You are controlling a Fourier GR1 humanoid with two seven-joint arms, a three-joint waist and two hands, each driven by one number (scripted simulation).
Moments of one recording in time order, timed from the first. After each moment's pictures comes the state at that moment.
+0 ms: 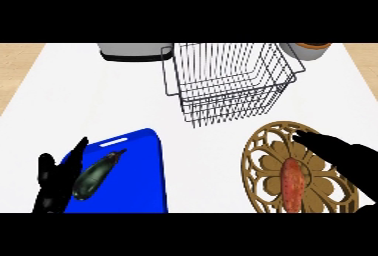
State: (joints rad) left arm 0.12 0.34 -0.13 -1.46 0.19 0.13 0.21; right arm -0.02 -0.73 0.18 -2.01 0.36 0.63 0.32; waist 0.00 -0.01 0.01
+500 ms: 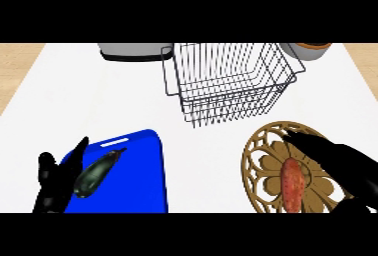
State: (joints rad) left arm 0.12 0.32 -0.12 -1.47 0.18 0.11 0.23; right arm -0.02 -0.64 0.22 -1.91 0.49 0.58 0.24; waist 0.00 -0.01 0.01
